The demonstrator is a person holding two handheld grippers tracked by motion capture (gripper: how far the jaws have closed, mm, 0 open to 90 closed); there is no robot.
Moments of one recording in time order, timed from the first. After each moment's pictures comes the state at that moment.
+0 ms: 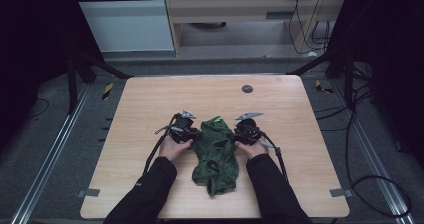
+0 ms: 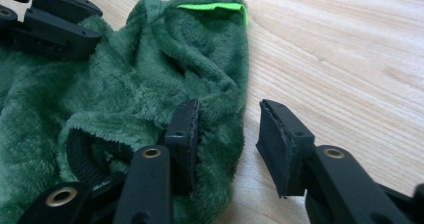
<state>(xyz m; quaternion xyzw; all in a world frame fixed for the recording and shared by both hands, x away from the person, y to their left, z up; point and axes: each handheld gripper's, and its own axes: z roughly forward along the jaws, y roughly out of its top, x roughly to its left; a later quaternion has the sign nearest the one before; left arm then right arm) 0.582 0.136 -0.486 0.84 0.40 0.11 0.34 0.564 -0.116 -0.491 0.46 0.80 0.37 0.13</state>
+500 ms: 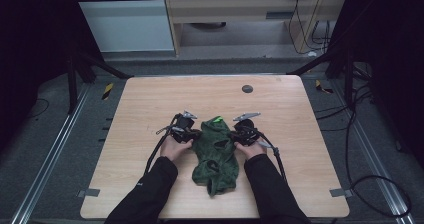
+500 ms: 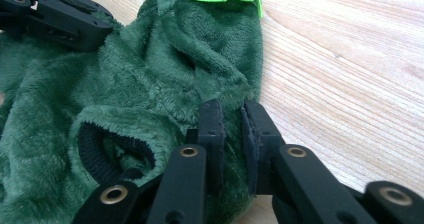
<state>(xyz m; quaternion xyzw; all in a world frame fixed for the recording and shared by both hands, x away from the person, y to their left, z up) 0.581 0.133 -0.485 0.85 0.41 0.10 0.33 0.563 -0.110 -0.491 0.45 0.81 0.36 0.12</state>
